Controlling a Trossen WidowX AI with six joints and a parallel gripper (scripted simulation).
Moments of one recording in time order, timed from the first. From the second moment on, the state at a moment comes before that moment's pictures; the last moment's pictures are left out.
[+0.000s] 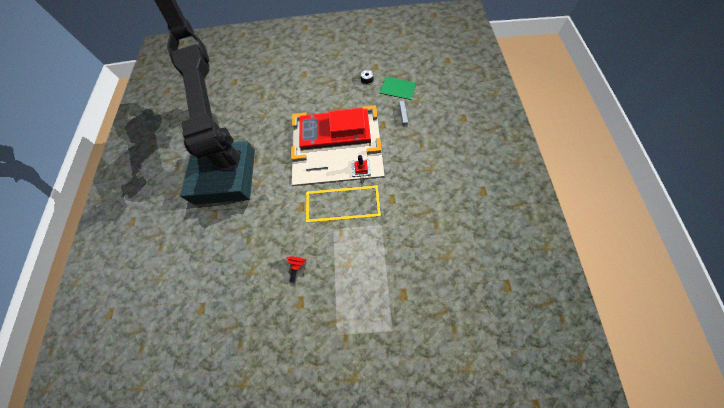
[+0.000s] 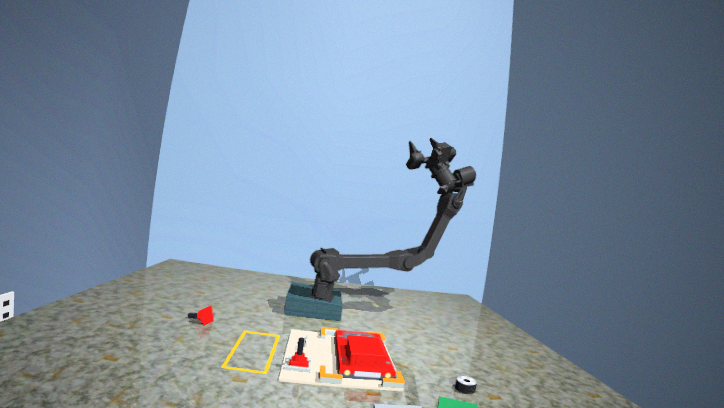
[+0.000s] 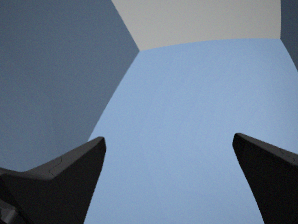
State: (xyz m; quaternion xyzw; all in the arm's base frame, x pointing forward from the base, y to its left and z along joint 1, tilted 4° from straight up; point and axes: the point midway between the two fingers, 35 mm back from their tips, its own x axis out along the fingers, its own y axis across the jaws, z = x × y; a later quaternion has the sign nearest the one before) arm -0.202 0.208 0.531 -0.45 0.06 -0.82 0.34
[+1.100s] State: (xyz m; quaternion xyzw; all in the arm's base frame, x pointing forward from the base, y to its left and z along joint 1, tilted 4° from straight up) arm 0.021 -0.087 0.564 -0.38 0.09 -0.49 0.78
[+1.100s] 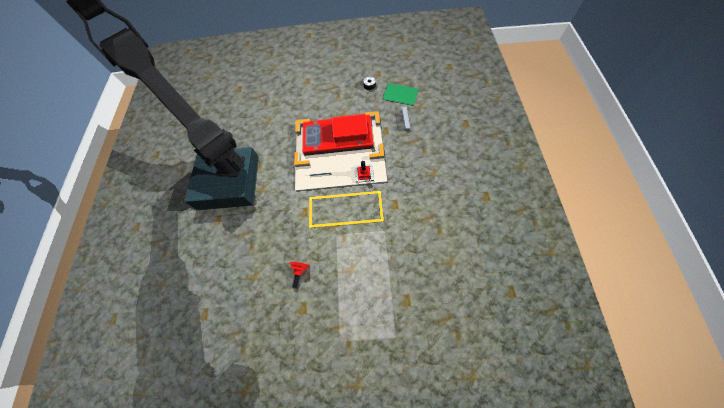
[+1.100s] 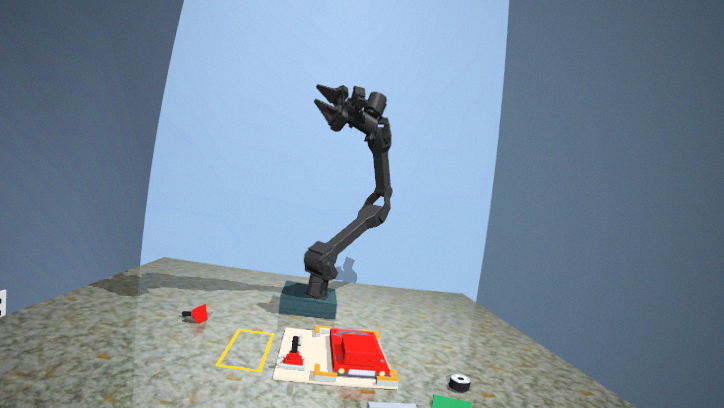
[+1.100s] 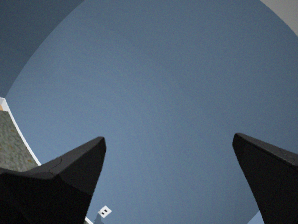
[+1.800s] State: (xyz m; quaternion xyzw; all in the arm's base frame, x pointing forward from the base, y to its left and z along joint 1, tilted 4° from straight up) arm 0.289 -0.075 0.398 -0.18 0.29 -0.12 0.93
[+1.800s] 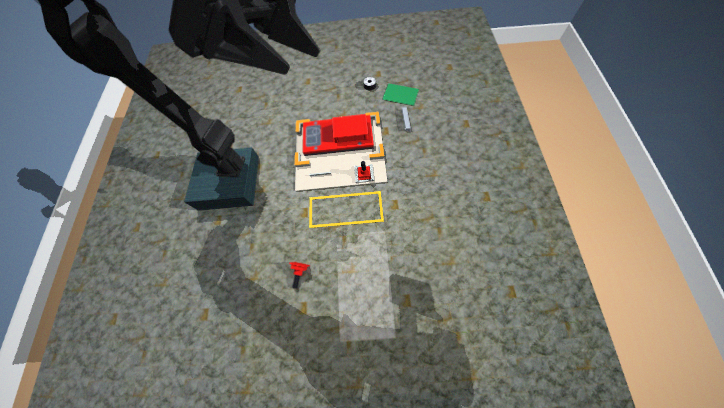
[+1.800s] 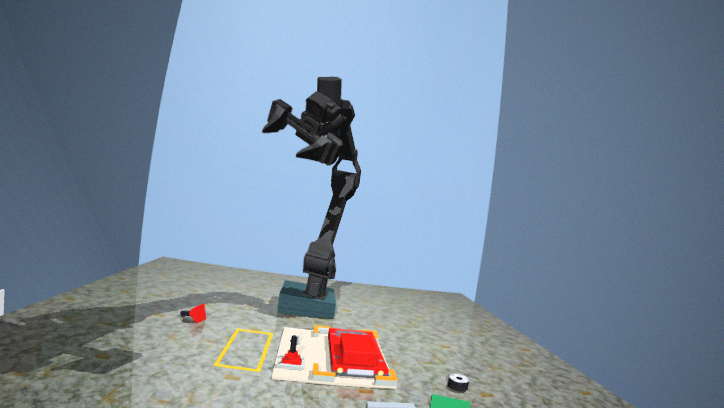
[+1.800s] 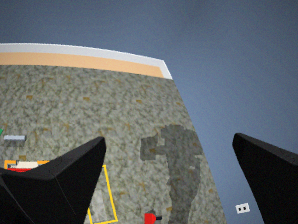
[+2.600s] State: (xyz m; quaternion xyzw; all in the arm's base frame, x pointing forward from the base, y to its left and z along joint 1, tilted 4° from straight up) arm 0.326 0.133 0.127 -0.05 0.66 0.10 0.74
